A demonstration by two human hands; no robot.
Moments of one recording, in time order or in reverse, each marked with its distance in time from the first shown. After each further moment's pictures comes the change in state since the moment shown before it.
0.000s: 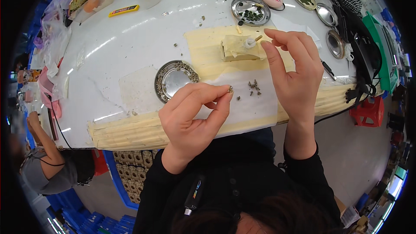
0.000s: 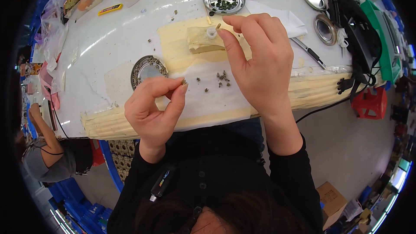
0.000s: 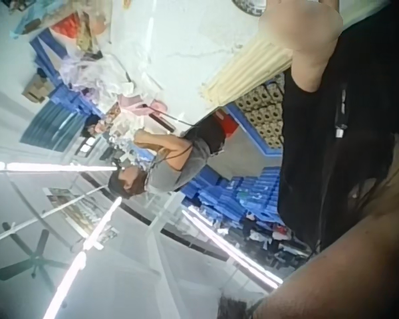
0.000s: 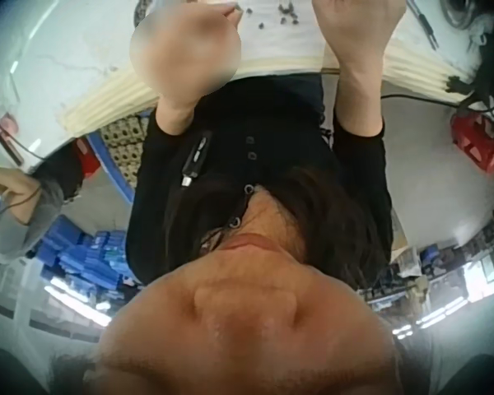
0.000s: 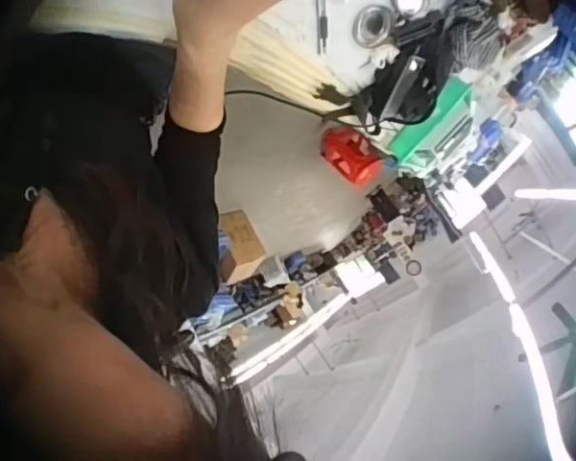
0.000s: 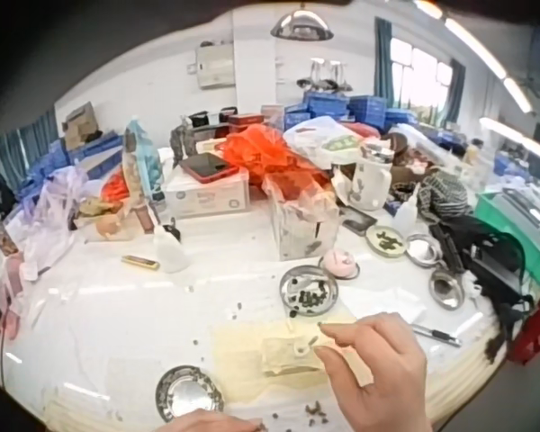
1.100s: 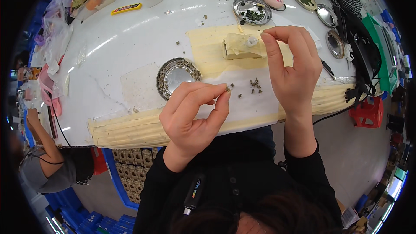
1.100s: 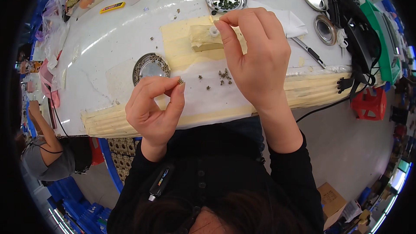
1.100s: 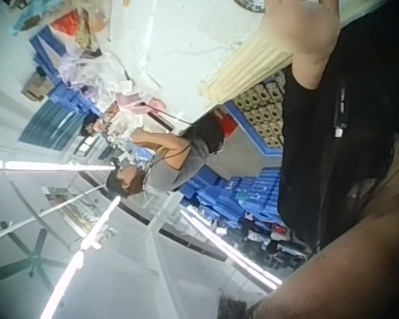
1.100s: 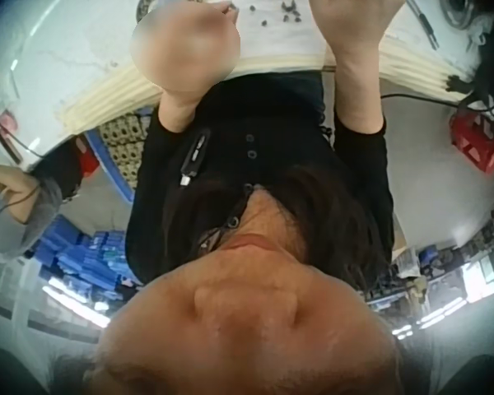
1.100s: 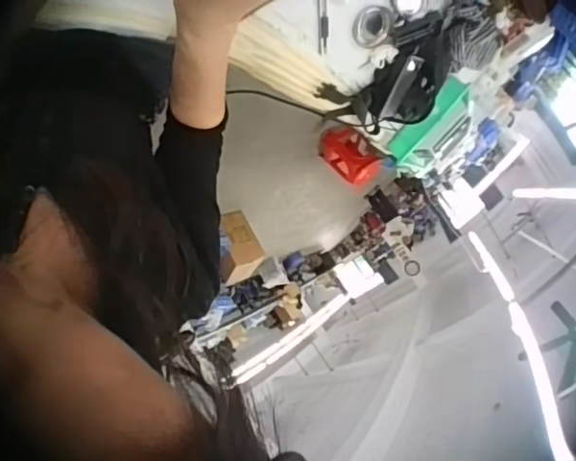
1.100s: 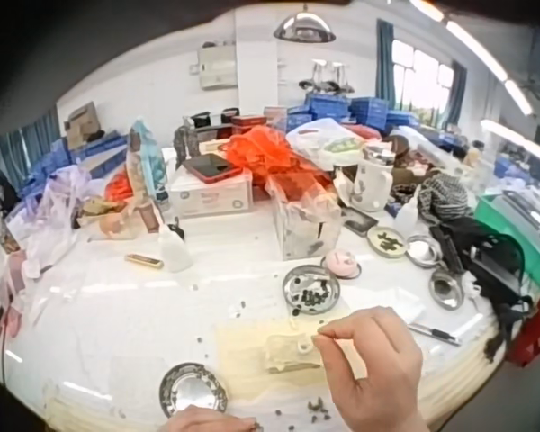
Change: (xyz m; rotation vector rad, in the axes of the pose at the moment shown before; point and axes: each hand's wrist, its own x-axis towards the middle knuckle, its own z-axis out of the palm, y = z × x) left_hand -0.005 -0.006 0.001 0.068 0.104 0.128; right_hand 0.006 -0.002 0.008 0.000 0.065 -0.114
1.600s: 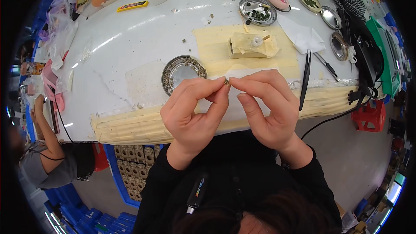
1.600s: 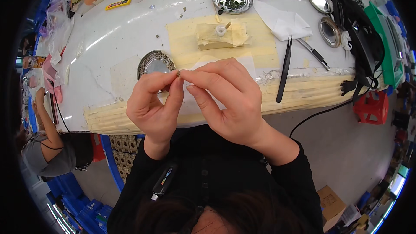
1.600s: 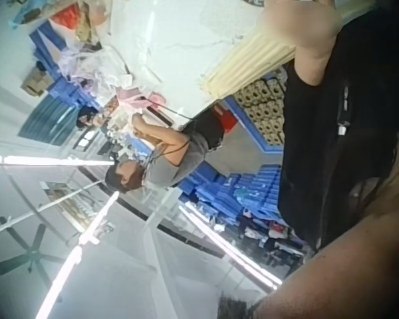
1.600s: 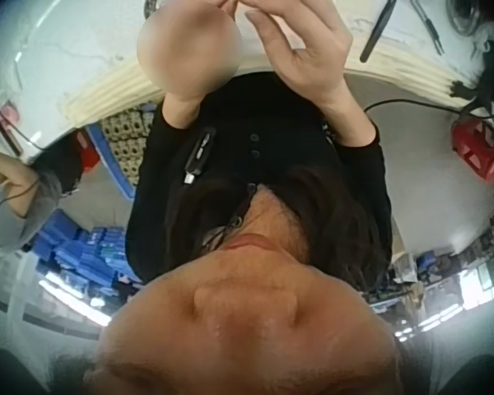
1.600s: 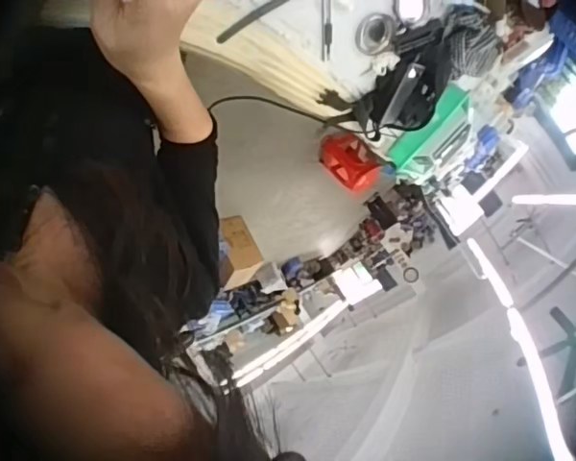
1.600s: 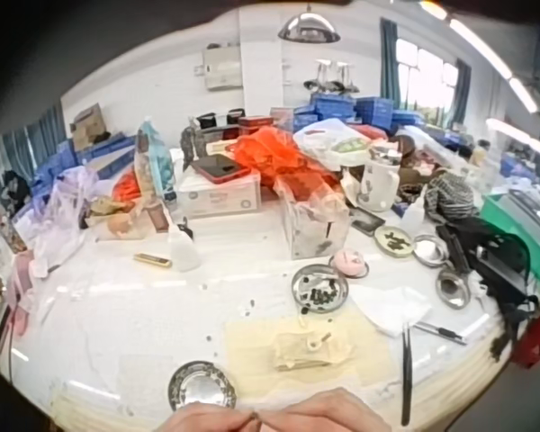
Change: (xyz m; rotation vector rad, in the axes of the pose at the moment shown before) left_hand -0.003 -0.004 0.001 -0.075 0.095 -0.053; right_hand -0.036 -0.053 -0.007 0.473 -0.174 0.139
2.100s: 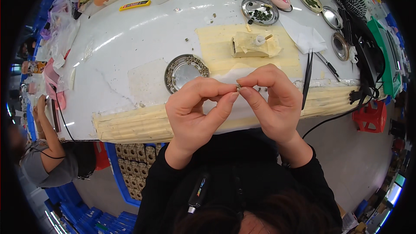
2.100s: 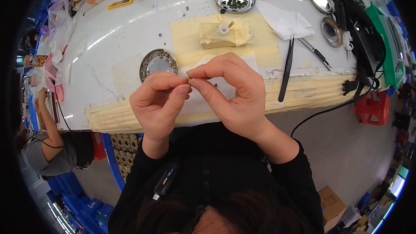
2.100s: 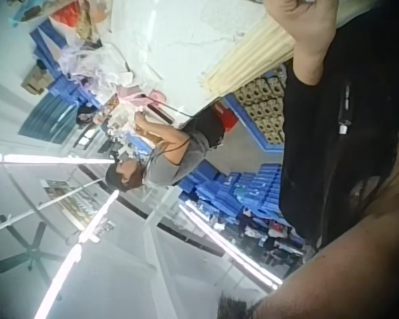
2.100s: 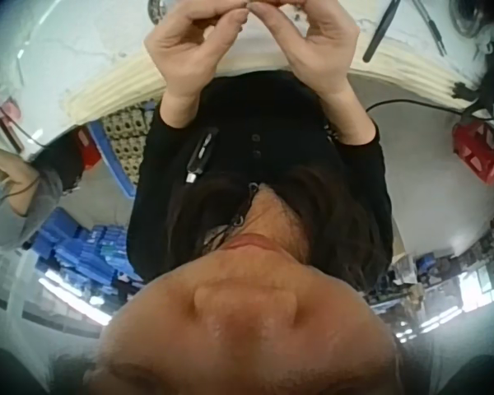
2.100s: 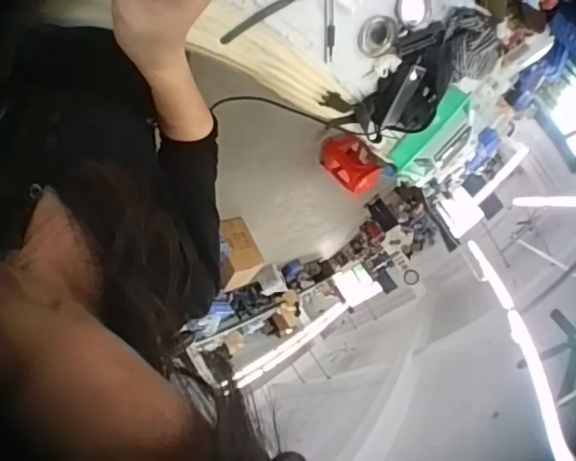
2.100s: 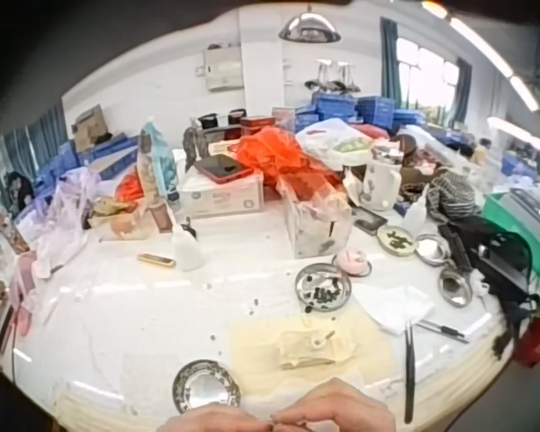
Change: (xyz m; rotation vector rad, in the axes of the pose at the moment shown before) left_hand -0.003 0.002 -0.013 -0.365 -0.196 -0.296; right_hand -0.004 0.010 0.003 0.317 0.012 0.185
